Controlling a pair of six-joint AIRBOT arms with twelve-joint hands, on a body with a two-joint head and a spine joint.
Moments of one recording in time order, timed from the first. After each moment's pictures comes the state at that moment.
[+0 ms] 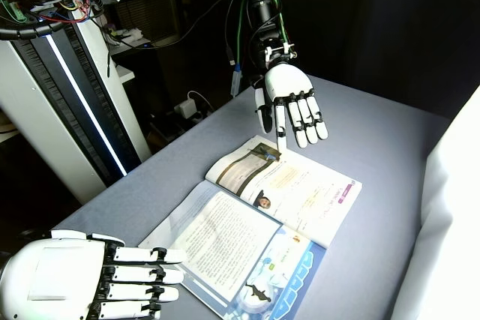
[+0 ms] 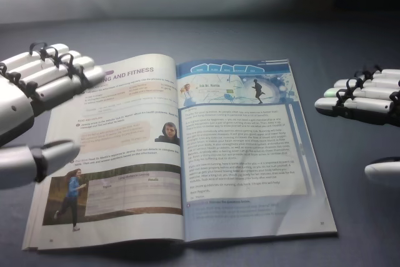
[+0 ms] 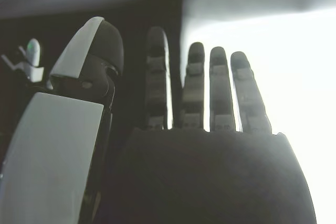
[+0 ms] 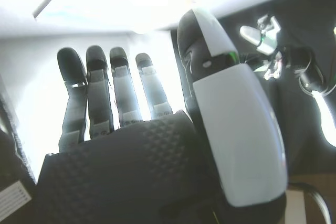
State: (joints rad) left arm 0.99 -0.81 1.03 0.06 -1.03 0.82; right arm -0.78 -0.75 1.02 -0.49 0.60 -0.45
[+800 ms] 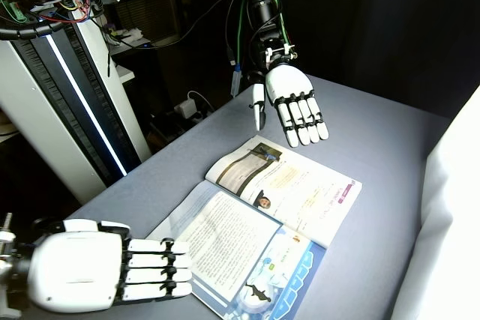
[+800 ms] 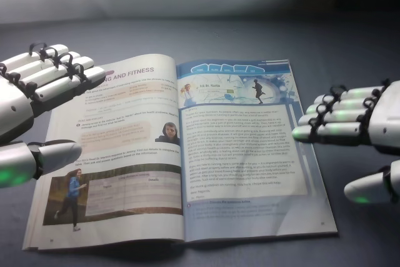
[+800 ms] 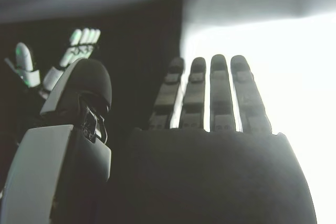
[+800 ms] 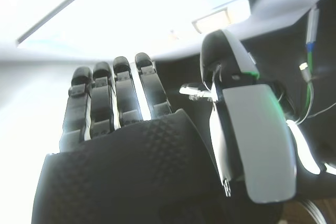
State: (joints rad) left arm 0.99 -0.81 1.03 0.05 -1.02 0.82; right arm -0.63 -0.83 1.07 -1.07 0.45 -0.06
